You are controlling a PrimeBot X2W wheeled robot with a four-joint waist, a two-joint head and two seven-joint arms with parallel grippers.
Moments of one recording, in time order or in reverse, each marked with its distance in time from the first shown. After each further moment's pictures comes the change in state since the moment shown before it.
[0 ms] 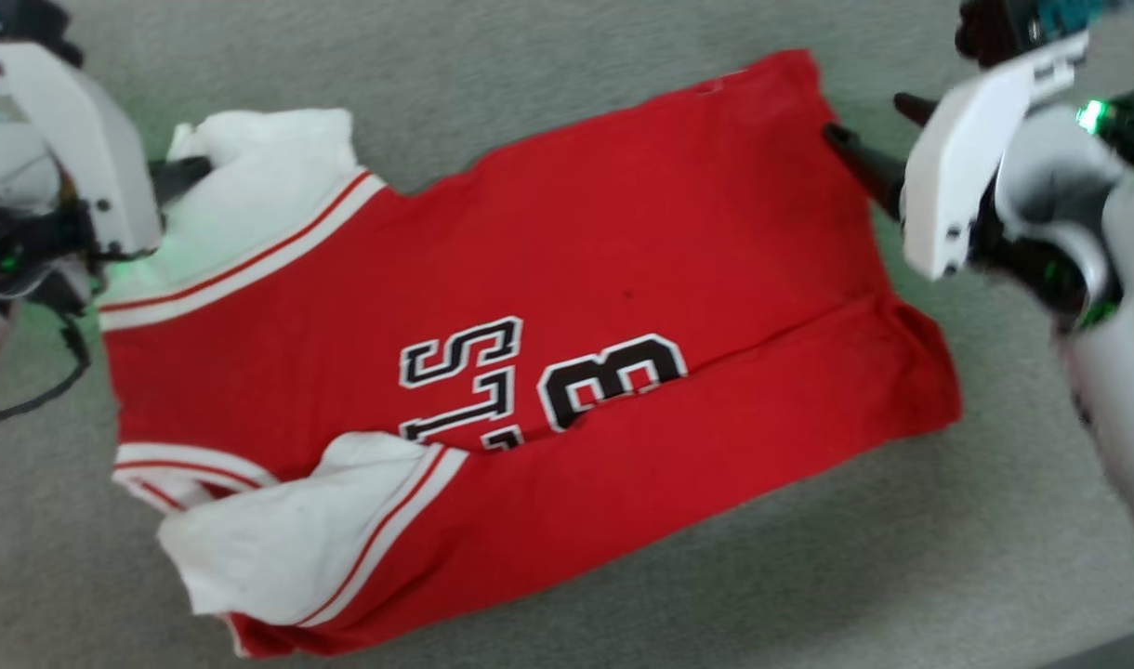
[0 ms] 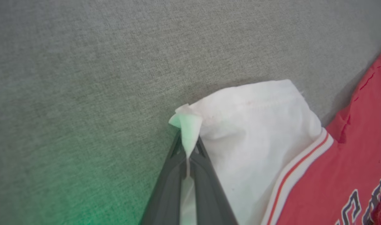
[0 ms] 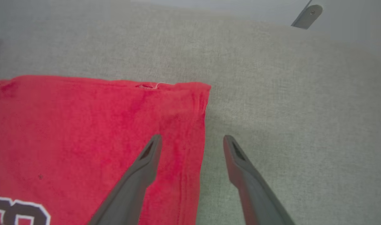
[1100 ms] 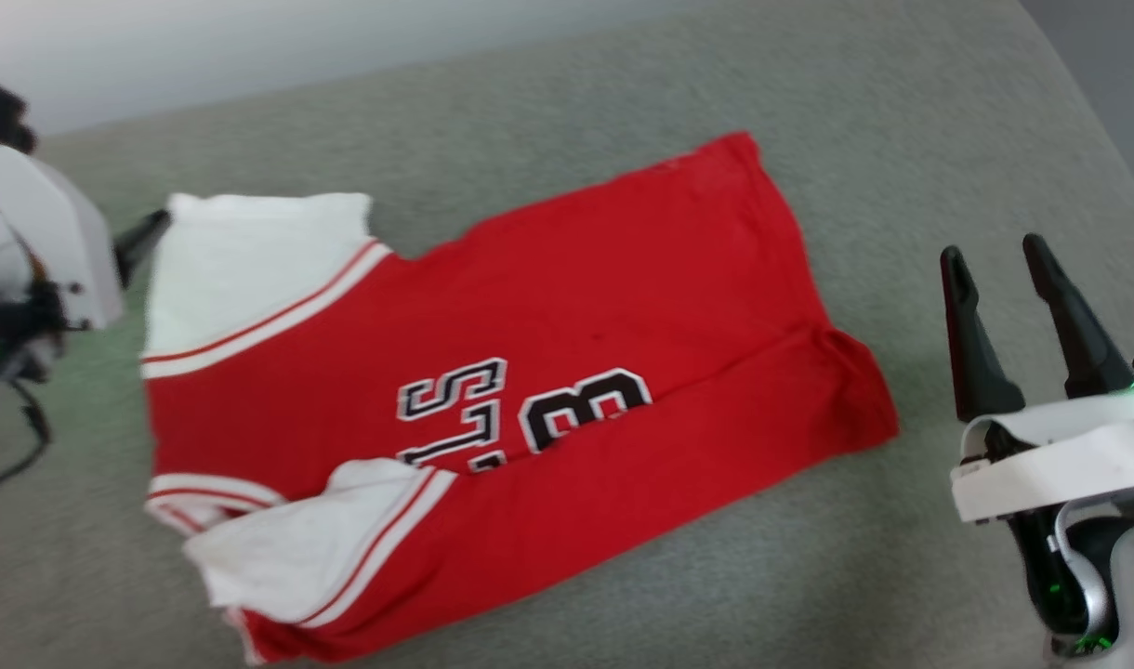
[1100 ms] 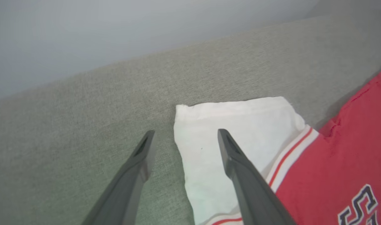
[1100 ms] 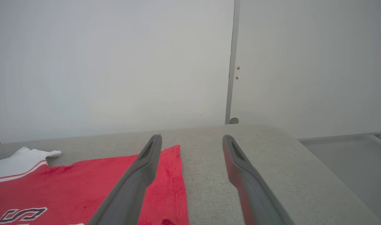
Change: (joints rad) left arm 0.122 0.033 0.044 0.046 0.152 0.013 -0.206; right arm 0.655 0.161 -0.336 -0.431 -0.215 0.000 -0.681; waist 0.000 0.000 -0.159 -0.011
